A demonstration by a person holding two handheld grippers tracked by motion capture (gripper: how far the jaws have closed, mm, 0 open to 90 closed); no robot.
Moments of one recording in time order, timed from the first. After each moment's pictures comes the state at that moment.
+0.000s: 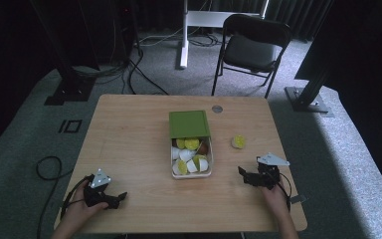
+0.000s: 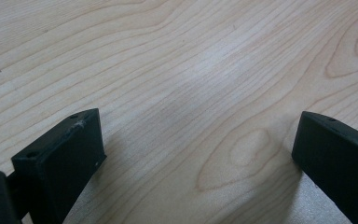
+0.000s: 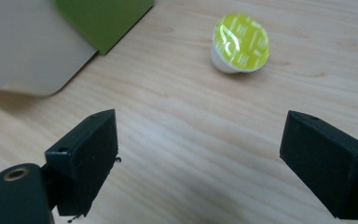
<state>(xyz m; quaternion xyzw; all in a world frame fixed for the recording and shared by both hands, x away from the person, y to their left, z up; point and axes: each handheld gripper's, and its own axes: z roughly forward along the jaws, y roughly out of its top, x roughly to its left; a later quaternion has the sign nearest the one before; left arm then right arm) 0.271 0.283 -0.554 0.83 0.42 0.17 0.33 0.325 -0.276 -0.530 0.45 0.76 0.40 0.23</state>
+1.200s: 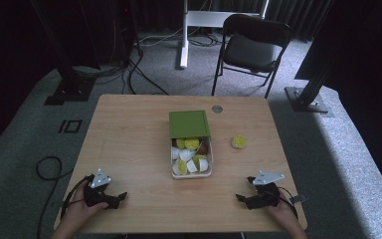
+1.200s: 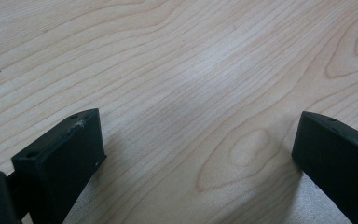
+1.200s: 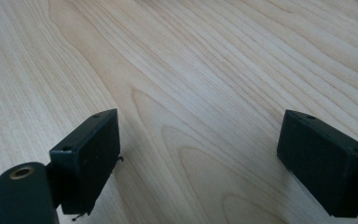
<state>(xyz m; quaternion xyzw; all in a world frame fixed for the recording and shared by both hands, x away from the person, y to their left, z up) 0.271 0.283 -0.554 0.83 0.42 0.17 0.33 0.291 -0.280 -0.559 0.31 0.86 0.38 0.12</state>
